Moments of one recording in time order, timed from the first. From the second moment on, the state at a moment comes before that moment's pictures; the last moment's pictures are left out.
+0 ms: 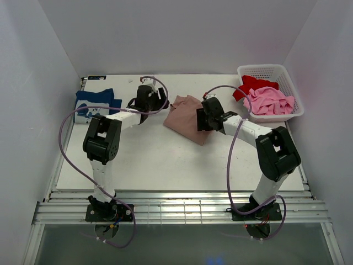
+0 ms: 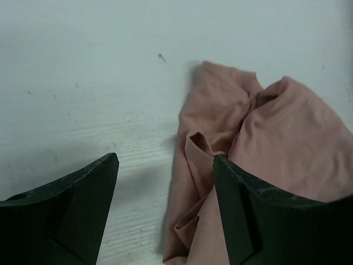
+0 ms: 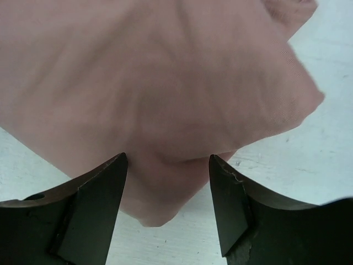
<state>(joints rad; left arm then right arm) -0.35 2.02 1.32 0.26 0.04 -0.39 0.54 1.74 1.15 -0.26 0.19 0.29</state>
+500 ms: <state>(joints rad) -0.32 2.10 1.32 0.23 0.36 -0.43 0.54 1.78 1.05 -0.22 0.19 0.39</state>
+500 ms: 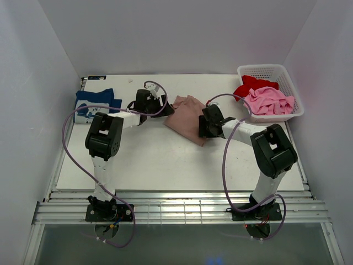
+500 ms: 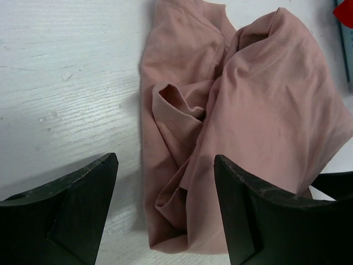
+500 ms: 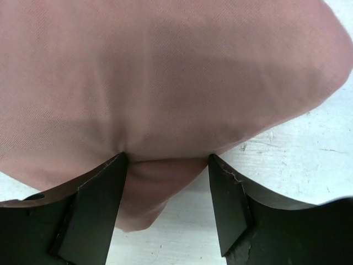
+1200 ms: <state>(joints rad) -0.28 2.18 1.38 0.36 0.55 -0.52 0.51 1.90 1.15 -0.10 0.13 0.31</state>
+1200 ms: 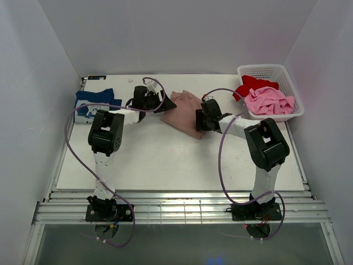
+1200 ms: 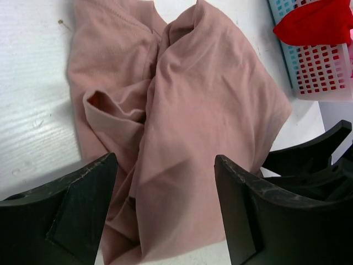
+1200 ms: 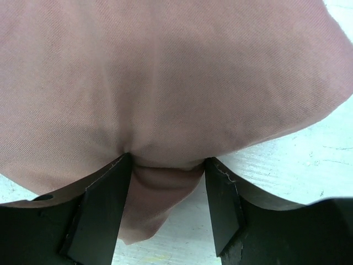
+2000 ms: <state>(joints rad) -0.27 2.26 1.53 0.19 0.40 -0.34 0.50 1.92 1.16 -0.08 0.10 0.27</state>
